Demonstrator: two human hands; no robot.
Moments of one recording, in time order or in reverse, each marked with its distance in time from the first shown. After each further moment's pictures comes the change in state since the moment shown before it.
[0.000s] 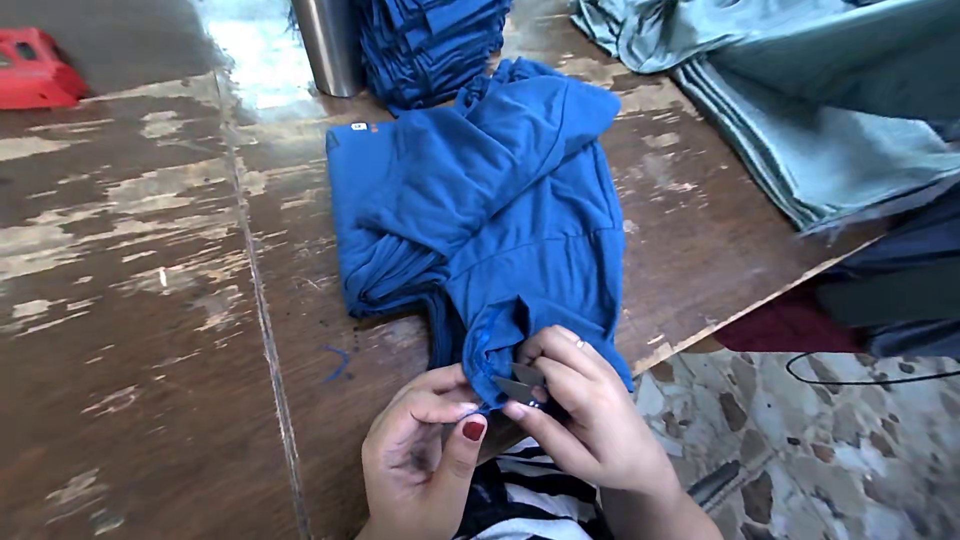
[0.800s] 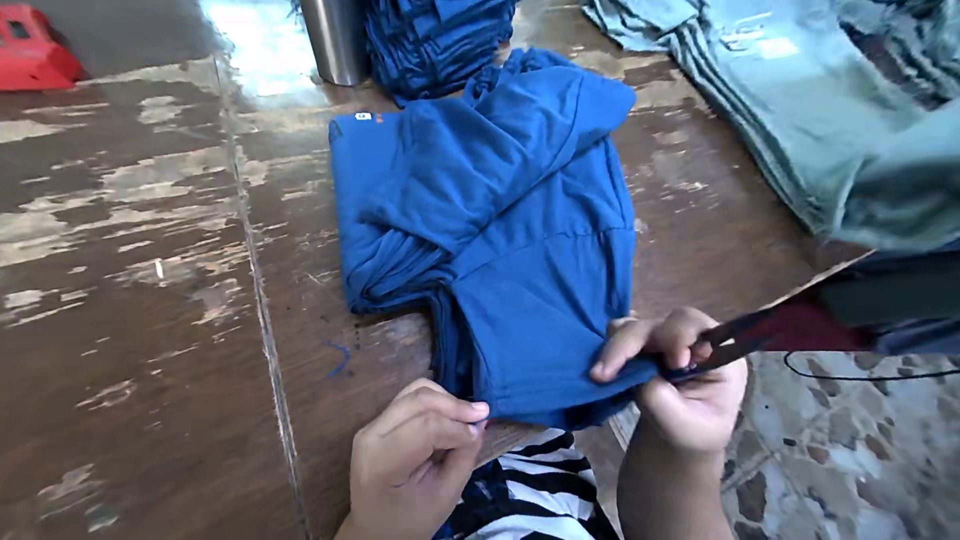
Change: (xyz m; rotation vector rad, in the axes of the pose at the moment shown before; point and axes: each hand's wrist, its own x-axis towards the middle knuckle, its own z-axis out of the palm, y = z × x) left_hand 0.001 -0.002 -0.022 0.418 -0.133 0.151; right_hand -0.011 0.039 -0.029 0.600 0.288 -0.032
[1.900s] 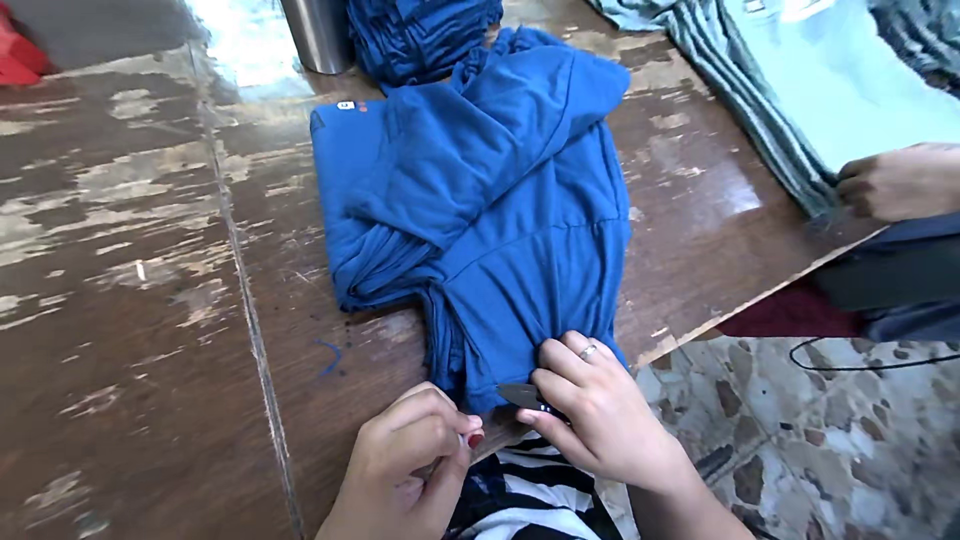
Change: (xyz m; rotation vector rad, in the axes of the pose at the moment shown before) left_hand -0.002 -0.002 -0.014 -0.058 -0.251 -0.048; right_hand -0.024 -0.004 0.025 -0.987 -0.478 0.038
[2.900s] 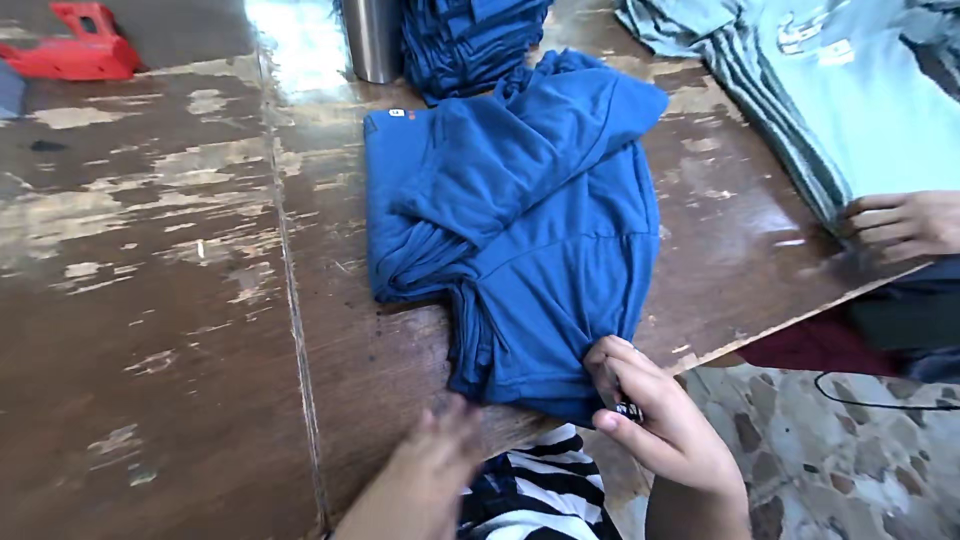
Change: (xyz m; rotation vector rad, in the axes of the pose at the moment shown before) left_hand -0.048 0.025 -0.006 0.501 -0.410 -0.205; right_hand -0.010 0.028 -0.017 0.523 0.028 -0.021
